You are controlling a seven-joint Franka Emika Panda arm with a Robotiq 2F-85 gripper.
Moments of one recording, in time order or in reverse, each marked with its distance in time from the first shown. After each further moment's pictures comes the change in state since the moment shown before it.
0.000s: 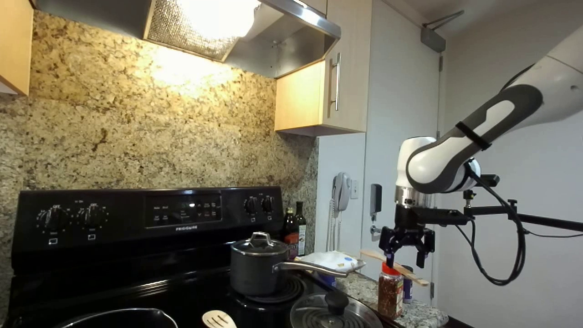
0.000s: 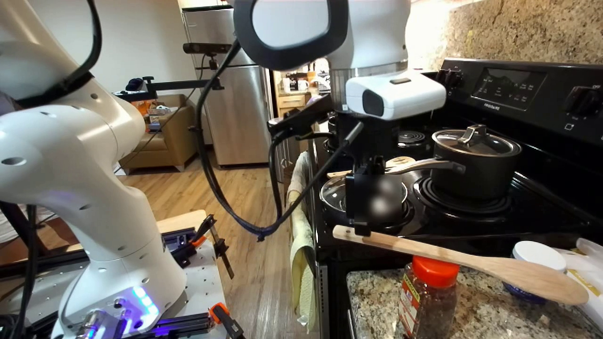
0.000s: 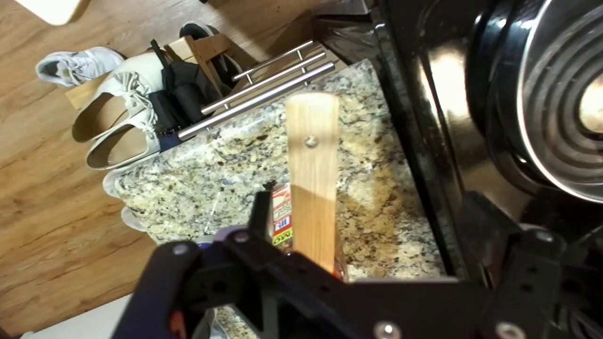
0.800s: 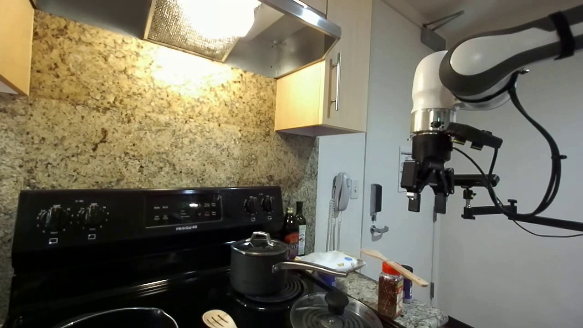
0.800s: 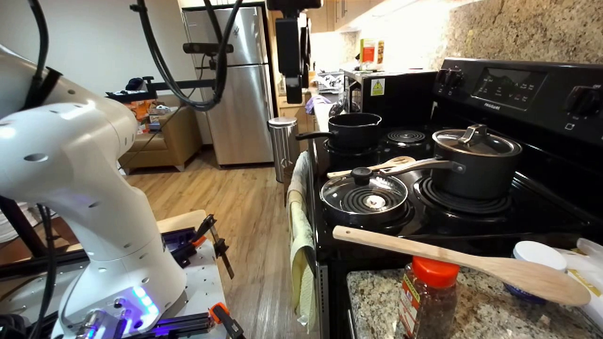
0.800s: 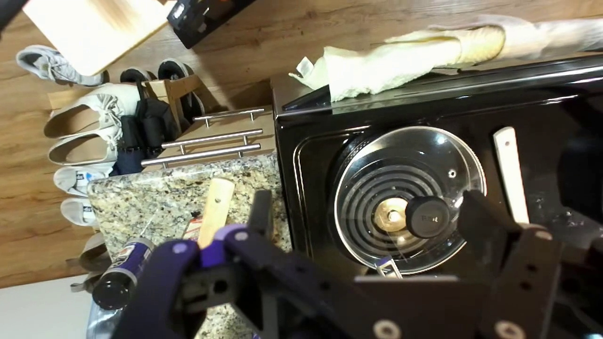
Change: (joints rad) arm 0.151 -0.405 0.075 0.139 0.068 -0.623 -0.086
